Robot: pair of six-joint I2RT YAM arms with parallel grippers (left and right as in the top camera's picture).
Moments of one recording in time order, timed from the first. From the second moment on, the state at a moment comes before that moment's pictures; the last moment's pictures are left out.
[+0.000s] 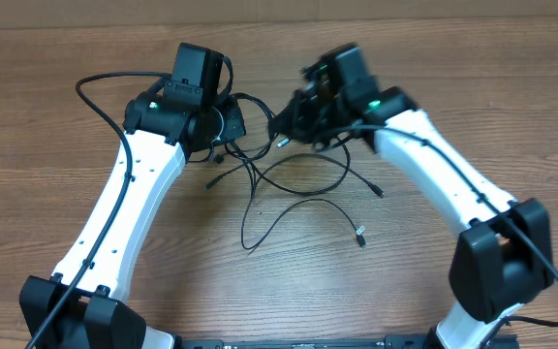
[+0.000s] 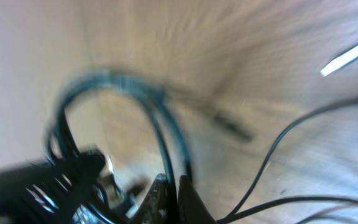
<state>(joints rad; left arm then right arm) -0.29 1.63 1.51 -0.95 0.04 -0.54 0.40 1.85 1.53 -0.57 -0.66 0.82</state>
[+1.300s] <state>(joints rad) -0.23 1.63 1.51 -0.97 0.25 -0.39 0.47 1.88 1.50 -0.64 -0.58 0.78</state>
